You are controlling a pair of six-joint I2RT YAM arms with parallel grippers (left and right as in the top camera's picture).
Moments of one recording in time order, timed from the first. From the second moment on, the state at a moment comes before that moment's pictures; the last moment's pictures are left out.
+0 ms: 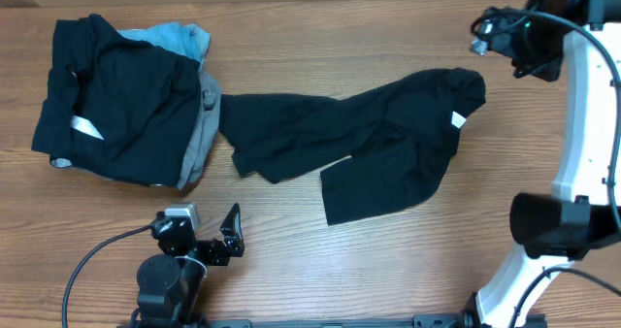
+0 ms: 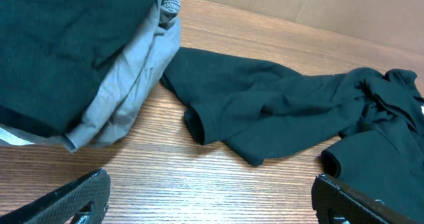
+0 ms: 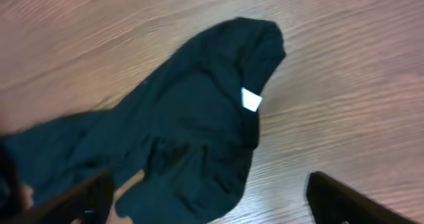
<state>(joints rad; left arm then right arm) -0.10 0.01 0.15 -0.49 0.08 -0.28 -0.07 1.99 2.42 -1.64 -0.08 0.28</state>
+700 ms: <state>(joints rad) -0.10 0.01 0.15 -0.49 0.08 -0.28 -0.02 1.30 0.91 -0.99 -0.15 0.62</state>
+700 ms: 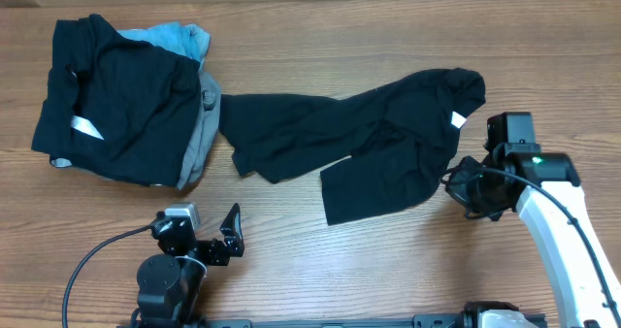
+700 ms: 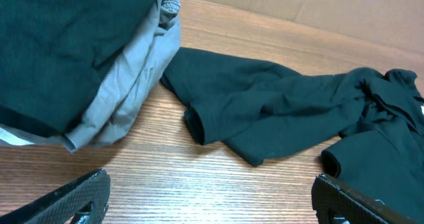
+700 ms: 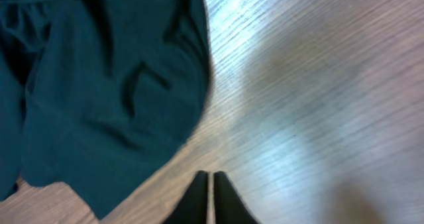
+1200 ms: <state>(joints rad) -0.10 0.01 0.15 -0.49 0.08 -0.28 0.12 1.63 0.82 -0.60 -0.10 0.70</state>
